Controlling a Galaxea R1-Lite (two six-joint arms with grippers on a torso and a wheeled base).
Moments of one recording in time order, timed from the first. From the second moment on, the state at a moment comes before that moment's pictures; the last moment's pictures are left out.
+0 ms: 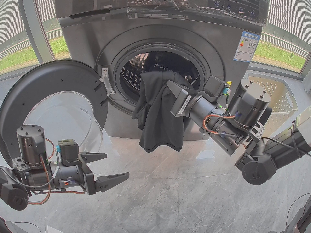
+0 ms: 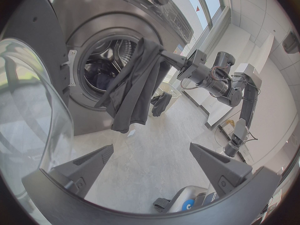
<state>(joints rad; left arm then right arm) -0.42 1.47 -0.38 -0.75 -0.45 -0.04 0.76 1.92 -0.96 -1.24 -0.13 0.30</state>
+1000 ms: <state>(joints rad) -0.44 1.91 -0.69 -0.85 -0.45 -0.05 0.81 1.90 -0.92 -1.27 -0.14 0.28</state>
